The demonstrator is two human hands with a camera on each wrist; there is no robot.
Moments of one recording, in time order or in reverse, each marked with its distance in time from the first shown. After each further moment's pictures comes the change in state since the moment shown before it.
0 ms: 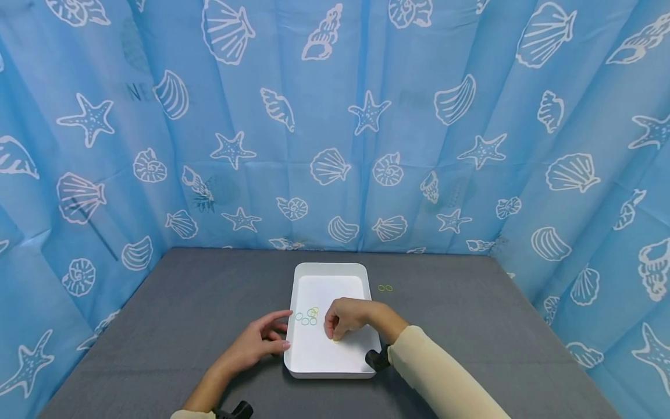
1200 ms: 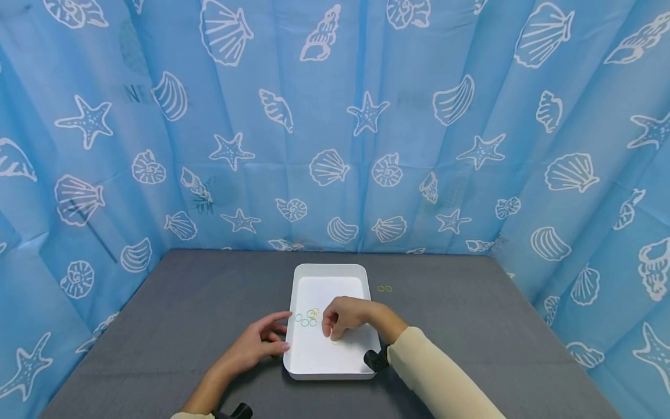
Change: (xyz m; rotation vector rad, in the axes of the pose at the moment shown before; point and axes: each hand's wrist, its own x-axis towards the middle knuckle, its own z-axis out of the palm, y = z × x) left_hand 0.001 0.002 0.001 -0.004 0.004 -0.012; right_hand 0.004 0.005 -0.002 0.051 0.030 -0.046
